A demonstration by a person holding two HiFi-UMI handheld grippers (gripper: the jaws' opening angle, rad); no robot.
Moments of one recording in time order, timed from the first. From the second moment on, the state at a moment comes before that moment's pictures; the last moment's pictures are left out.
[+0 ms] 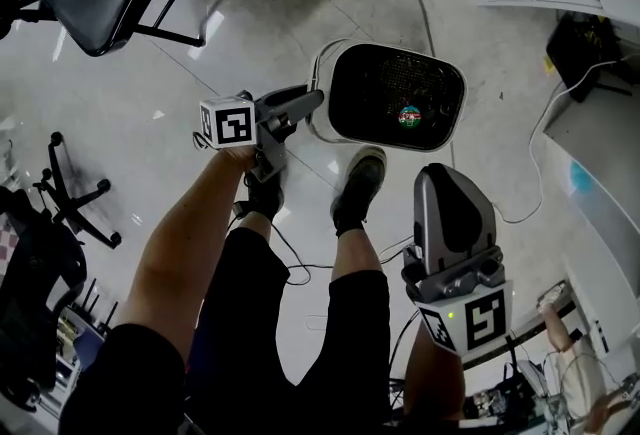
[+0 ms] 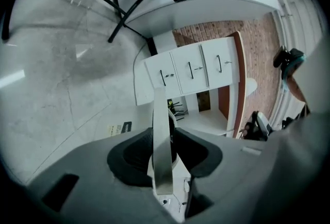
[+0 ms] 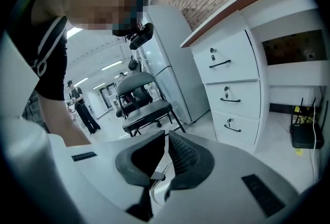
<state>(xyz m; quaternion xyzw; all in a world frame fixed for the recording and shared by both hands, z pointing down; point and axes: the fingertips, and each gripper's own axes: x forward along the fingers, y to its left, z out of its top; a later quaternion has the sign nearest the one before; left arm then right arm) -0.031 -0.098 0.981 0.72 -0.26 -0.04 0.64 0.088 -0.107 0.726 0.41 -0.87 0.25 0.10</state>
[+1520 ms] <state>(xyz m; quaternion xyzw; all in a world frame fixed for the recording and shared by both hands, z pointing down) 0.101 -0.105 0.872 0.76 -0.31 0.21 0.53 0.183 -0.100 0.641 0.48 -0.84 0.26 0.07</state>
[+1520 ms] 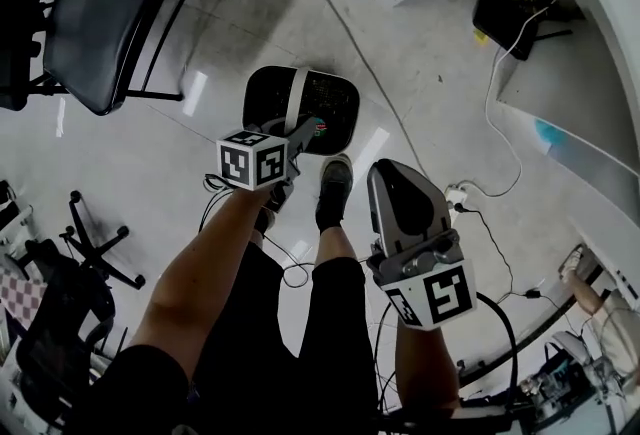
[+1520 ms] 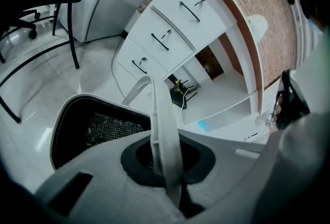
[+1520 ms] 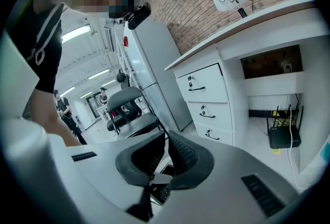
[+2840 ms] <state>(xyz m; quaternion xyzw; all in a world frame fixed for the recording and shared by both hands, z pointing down) 0.018 -0.090 0.470 0.80 -0.32 0.14 0.50 0.134 -0.105 0.369 0.44 -0.88 0.17 0.10</state>
